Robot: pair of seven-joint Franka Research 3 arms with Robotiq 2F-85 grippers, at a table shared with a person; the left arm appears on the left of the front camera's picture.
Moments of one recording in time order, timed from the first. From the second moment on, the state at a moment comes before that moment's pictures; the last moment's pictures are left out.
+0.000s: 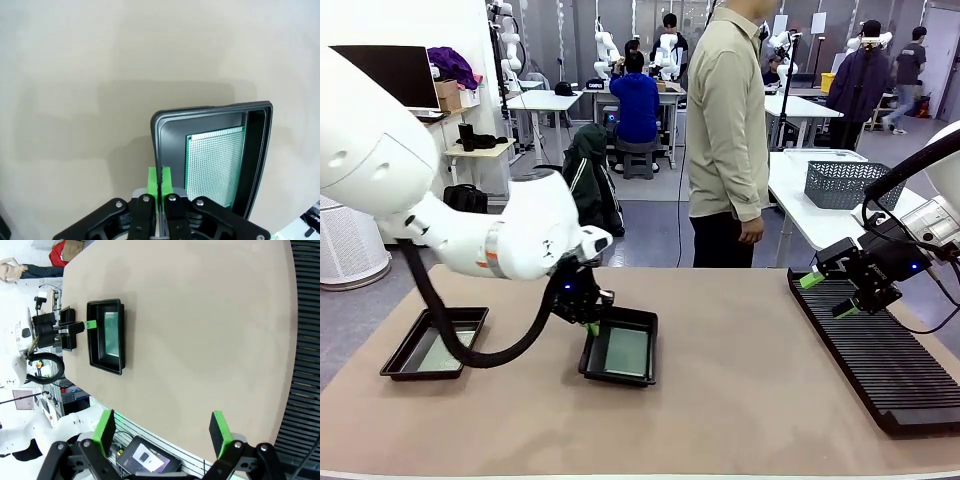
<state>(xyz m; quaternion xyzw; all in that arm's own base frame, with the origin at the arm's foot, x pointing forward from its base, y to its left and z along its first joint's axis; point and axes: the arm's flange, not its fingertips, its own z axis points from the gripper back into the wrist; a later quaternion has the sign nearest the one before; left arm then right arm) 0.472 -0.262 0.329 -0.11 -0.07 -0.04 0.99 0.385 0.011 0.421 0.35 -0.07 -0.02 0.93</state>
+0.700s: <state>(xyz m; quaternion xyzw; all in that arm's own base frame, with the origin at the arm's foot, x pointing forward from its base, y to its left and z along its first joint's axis) 0.461 -0.137 0.327 -0.16 -0.08 -0.03 0.98 0.385 0.011 0.421 0.35 -0.07 -0.02 0.93</state>
